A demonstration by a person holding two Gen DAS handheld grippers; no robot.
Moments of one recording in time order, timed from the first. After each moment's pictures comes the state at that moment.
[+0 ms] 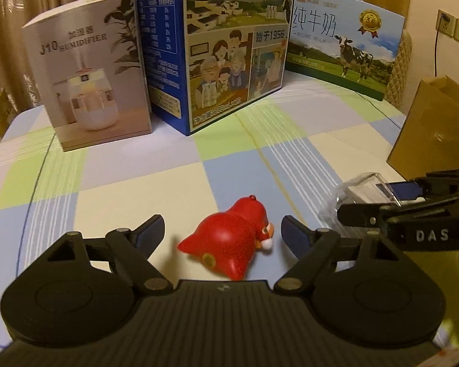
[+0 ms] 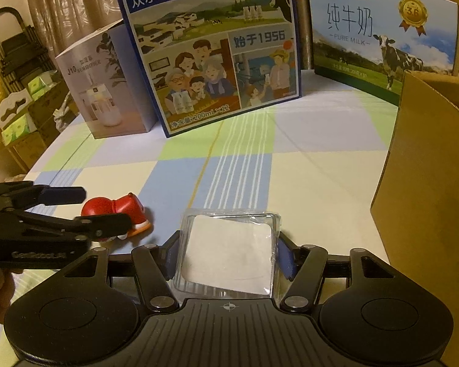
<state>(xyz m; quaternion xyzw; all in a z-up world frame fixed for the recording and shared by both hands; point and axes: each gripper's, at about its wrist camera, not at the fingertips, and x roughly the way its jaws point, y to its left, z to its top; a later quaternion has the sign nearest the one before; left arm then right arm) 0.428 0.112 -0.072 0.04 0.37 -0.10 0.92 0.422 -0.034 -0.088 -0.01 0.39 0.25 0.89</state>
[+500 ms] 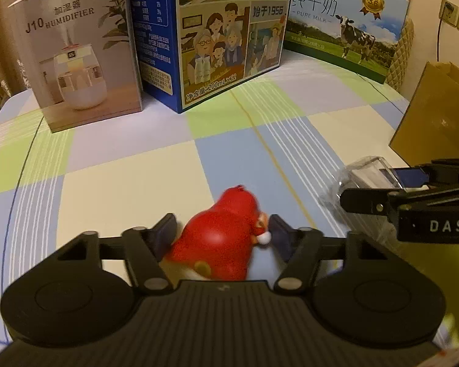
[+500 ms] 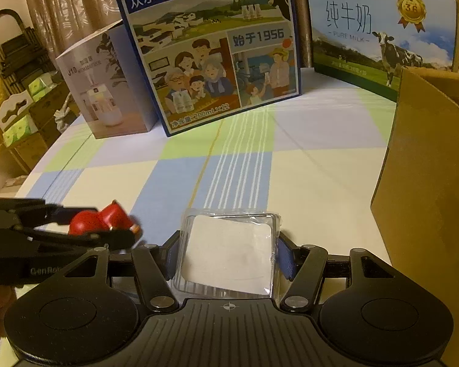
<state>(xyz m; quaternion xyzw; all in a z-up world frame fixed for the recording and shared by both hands) 0.429 0.105 -0.084 0.04 0.41 -0.10 0.91 0.420 -0.036 -0.087 0.00 0.39 0.26 0.88</state>
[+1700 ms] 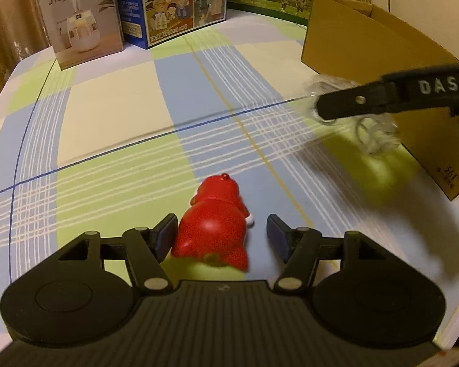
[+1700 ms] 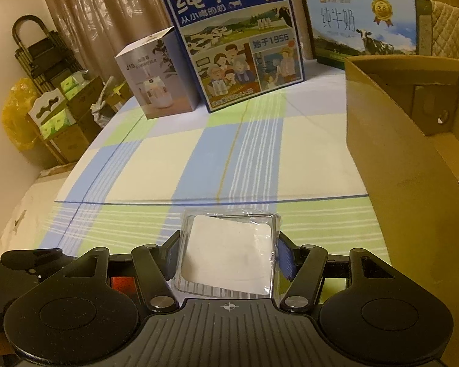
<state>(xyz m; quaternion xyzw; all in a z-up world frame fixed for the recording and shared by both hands) 0.258 0.078 -0.067 0.05 0.45 -0.13 0.88 0.305 -0.088 -0.038 0.03 0.41 0.29 0.86</state>
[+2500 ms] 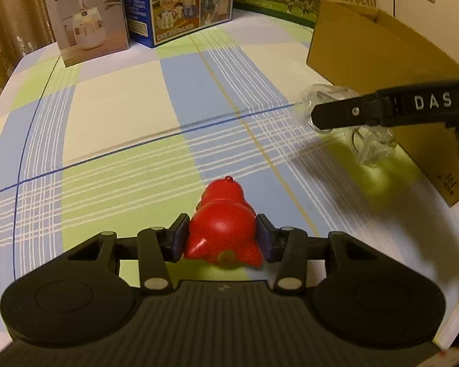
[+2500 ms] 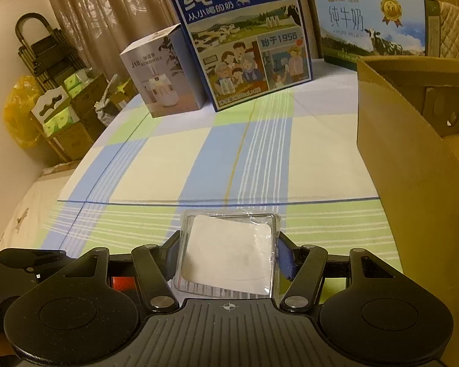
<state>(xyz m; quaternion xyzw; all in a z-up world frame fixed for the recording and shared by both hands) 0.261 0.081 -0.062 0.04 0.46 -0.12 0.88 0.305 -0.078 -0.040 0.02 0.41 0.30 0.86</state>
